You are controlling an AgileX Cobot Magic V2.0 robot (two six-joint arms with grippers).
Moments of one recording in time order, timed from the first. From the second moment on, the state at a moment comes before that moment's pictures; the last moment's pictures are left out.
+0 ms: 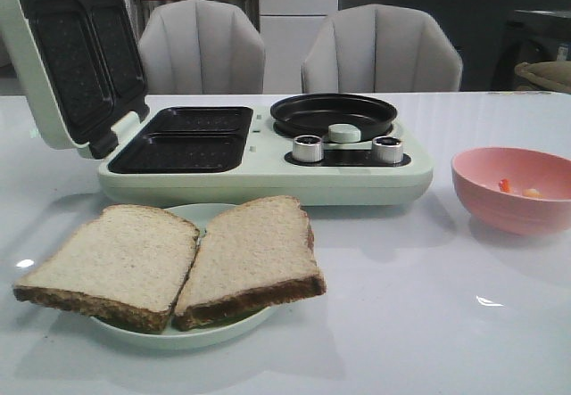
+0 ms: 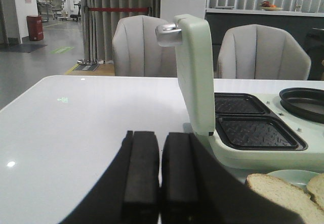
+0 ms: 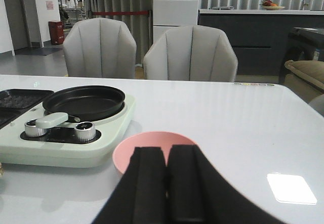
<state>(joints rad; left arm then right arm) -0.07 0.00 0.01 0.05 0.05 -0.12 0.09 -0.01 0.03 -0.04 -0.02 0.09</state>
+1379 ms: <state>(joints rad) -0.07 0.25 -0.39 -0.05 0.24 -0.12 0.09 -0.01 0.03 -0.04 -0.02 0.09</state>
